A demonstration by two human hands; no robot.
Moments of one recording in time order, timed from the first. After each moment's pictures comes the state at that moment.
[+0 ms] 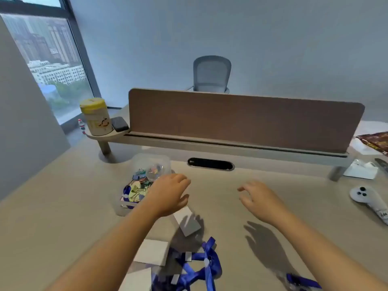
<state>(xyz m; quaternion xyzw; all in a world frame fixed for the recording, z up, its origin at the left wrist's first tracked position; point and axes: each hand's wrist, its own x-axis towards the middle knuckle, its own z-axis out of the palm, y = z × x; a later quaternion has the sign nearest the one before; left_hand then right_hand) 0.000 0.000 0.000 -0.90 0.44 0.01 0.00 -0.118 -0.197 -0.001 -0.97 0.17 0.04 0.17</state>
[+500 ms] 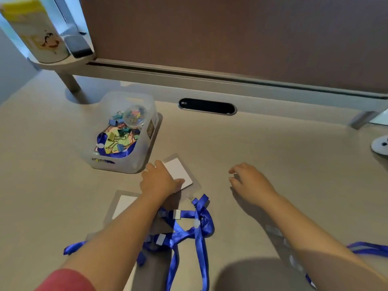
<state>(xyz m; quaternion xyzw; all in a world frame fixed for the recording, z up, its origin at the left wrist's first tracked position) 0.007 -0.036 -0.133 -0.96 0.02 0.24 -0.12 -0.101 -0.209 -0.111 -0.95 0.20 0.15 0.19</state>
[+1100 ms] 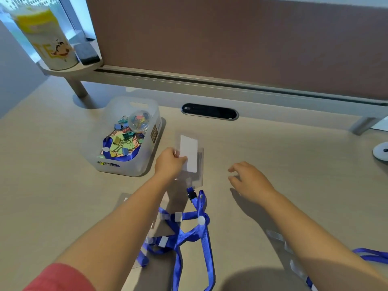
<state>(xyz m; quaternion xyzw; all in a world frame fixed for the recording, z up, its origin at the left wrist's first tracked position) 0.026 -0.059 -0.105 -0.88 0.01 0.21 -0.42 -0.091 -0.207 -0.094 -0.94 0.20 0.14 0.23</state>
